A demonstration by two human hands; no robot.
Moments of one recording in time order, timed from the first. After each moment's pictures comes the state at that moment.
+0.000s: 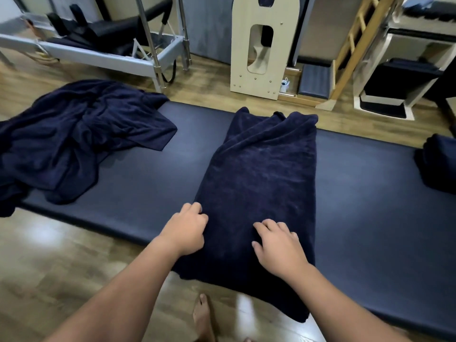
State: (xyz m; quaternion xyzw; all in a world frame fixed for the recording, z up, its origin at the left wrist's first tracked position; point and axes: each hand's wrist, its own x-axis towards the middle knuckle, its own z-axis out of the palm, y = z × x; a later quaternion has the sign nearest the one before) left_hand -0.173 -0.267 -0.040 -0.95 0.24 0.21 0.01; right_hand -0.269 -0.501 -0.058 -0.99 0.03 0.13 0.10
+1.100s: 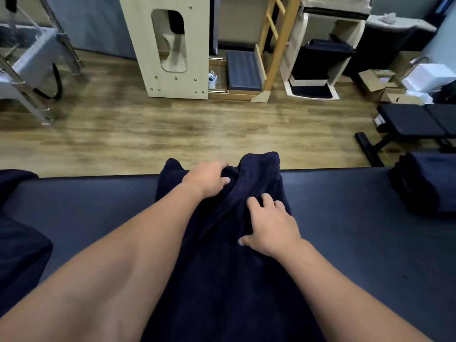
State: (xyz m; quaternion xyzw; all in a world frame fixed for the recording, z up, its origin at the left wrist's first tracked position) left_hand 0.231 -0.568 -0.079 -0.89 0.33 0.26 -0.18; right_hand 0.039 -0.653 -0.051 -0.94 0.24 0.20 0.10
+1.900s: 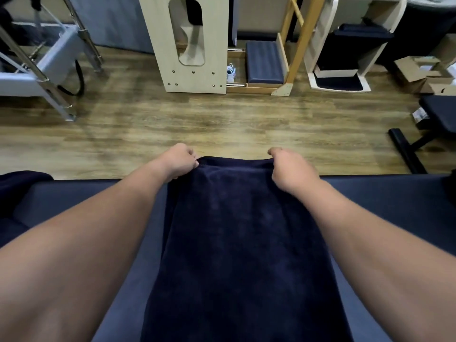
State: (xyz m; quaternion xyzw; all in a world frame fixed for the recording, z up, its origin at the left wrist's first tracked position) left_hand 0.320 -0.517 -0.078 -0.89 0.12 0.31 -0.31; right_hand 0.165 -0.738 -0.064 -0.95 0.25 0.11 0.12
